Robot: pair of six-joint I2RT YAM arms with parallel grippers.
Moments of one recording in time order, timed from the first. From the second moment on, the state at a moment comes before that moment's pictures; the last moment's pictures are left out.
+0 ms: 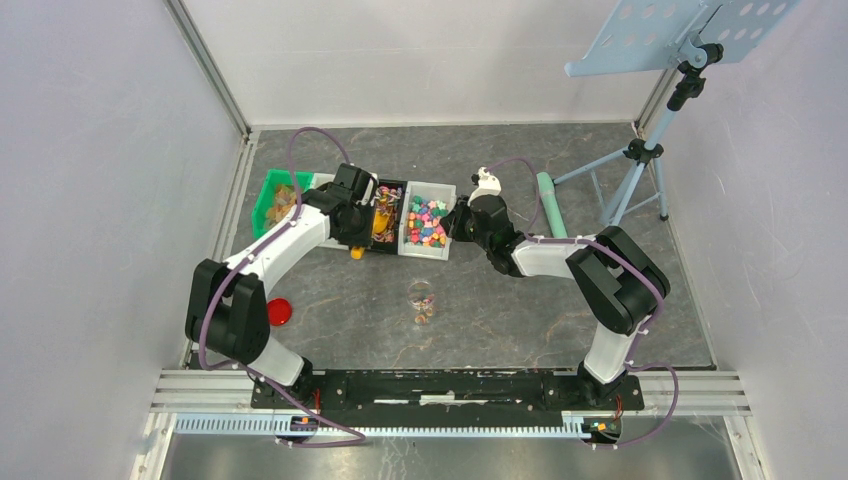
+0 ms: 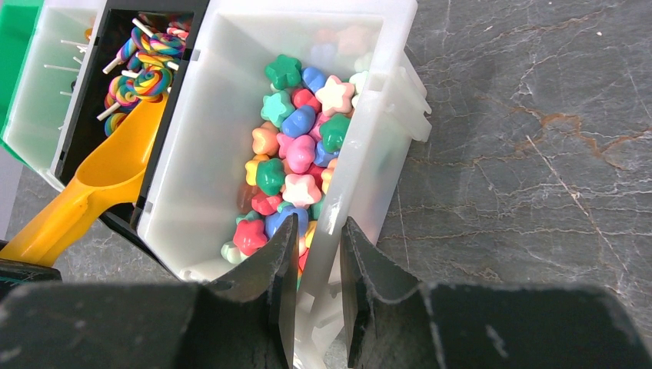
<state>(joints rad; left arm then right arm) -0.39 1.53 1.14 -0.70 -0.08 -0.20 0.65 1.79 0.87 0.50 0.11 0.60</state>
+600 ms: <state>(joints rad) -0.38 1.48 1.10 -0.70 -0.08 -0.19 0.65 1.79 0.87 0.50 0.12 0.60</state>
